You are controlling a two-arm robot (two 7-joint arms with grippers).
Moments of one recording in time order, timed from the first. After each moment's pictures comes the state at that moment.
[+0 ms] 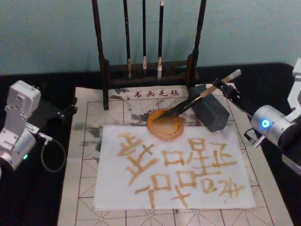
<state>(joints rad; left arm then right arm) -0.20 0.60 0.45 -1.41 -0.25 -0.12 0.03 0.25 0.29 -0.17 -1.39 1.13 0.38 0.02</state>
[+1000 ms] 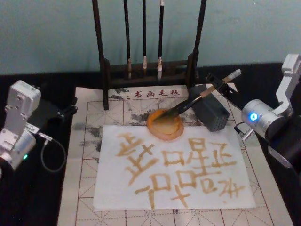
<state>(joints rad) -0.20 0.60 0.45 -1.41 -0.25 -0.12 0.03 0.34 0.28 -0.25 -1.28 1.16 0.31 0.00</state>
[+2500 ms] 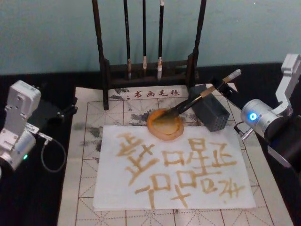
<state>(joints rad) -0.20 0.60 0.45 -1.41 -0.25 -0.12 0.03 0.35 0.29 -0.28 -1.27 1.18 0.28 -0.01</state>
